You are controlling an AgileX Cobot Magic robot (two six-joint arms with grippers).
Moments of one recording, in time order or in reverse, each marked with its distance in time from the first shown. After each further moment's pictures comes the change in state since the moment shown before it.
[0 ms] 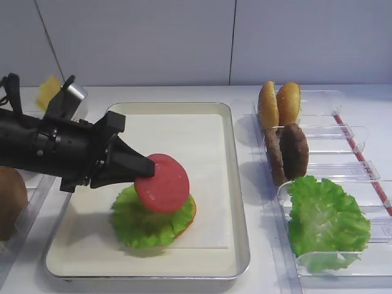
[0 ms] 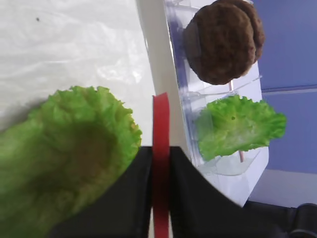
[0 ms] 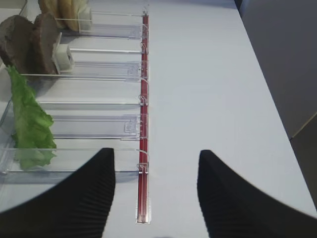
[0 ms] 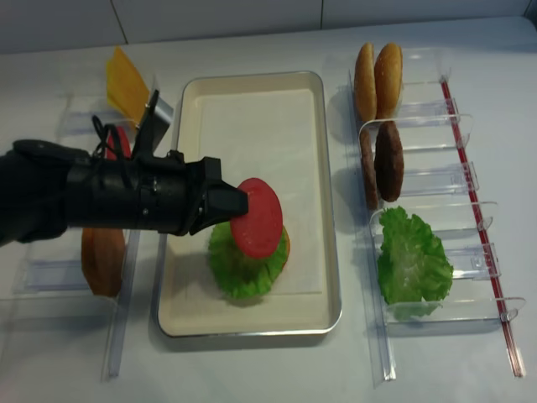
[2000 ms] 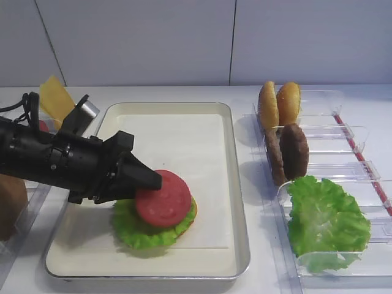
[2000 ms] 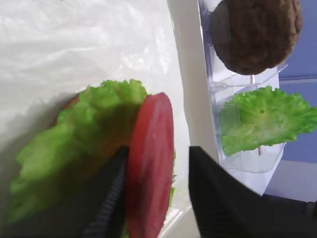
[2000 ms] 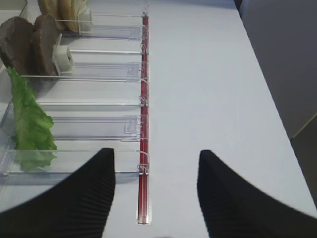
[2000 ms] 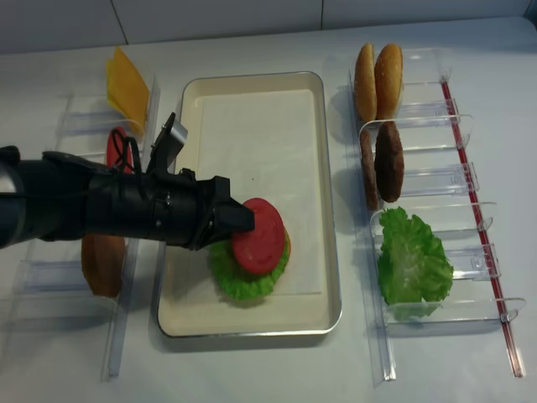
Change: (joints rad) left arm -0.007 0.118 -0.002 -0.026 0.003 0.090; right arm 0.000 0.000 0.000 0.000 -0.002 0.004
